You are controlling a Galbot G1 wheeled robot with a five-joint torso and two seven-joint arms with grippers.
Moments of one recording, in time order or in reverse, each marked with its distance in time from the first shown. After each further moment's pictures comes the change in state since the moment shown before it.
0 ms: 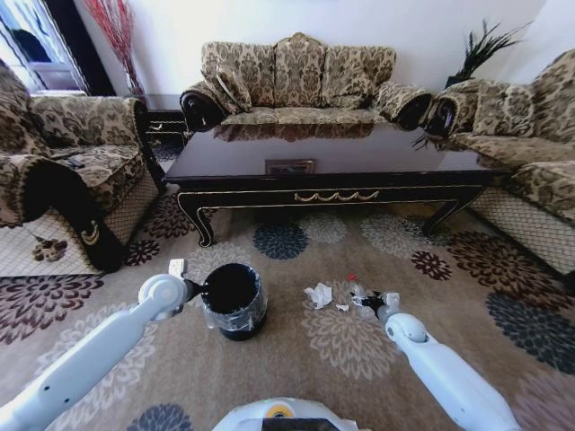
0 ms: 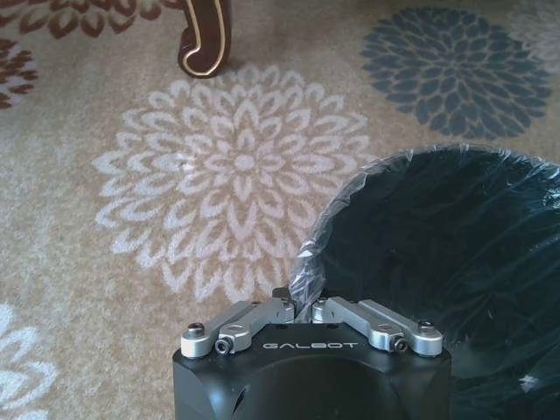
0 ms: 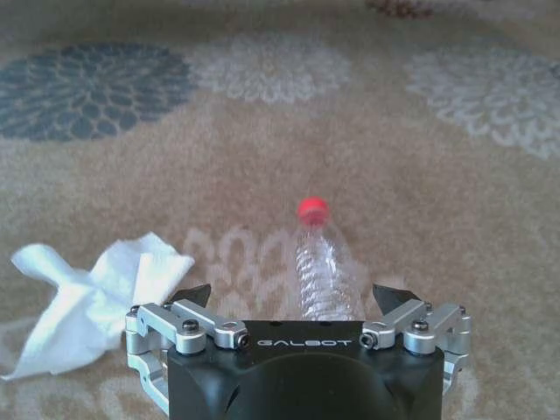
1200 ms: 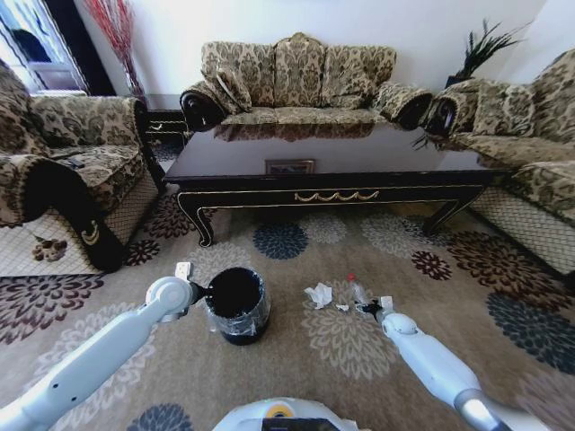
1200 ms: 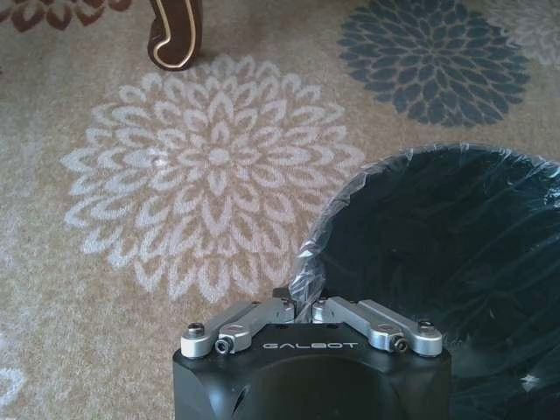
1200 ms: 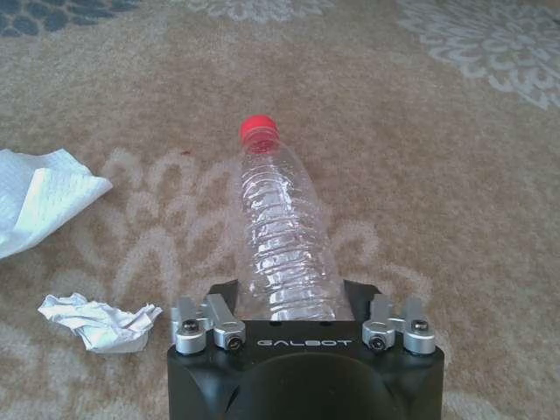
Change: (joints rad) left arm -0.059 -0.030 0.080 0.010 -0.006 0.000 -0.019; right arm 0.174 0.056 -0.129 -0.358 -0.085 0.092 -0.077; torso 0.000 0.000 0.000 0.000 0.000
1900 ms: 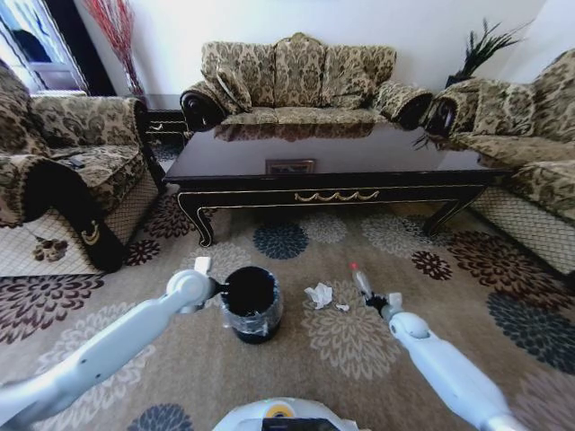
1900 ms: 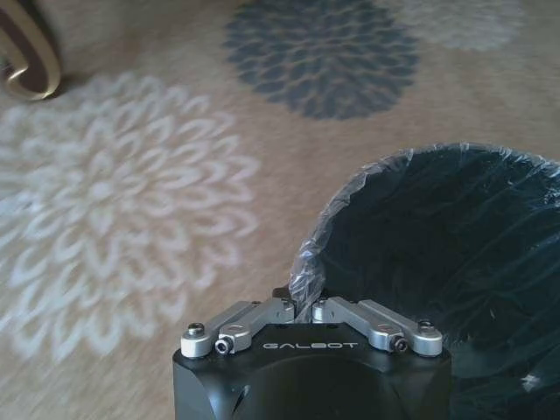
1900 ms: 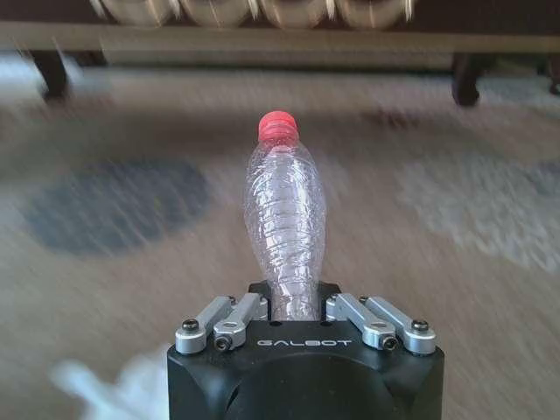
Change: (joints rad) left arm -0.360 -0.138 0.381 0.094 -0.077 0.000 -0.045; right arm -0.313 -0.107 0.318 0.651 0.106 -0.049 0.081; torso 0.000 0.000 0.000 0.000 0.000
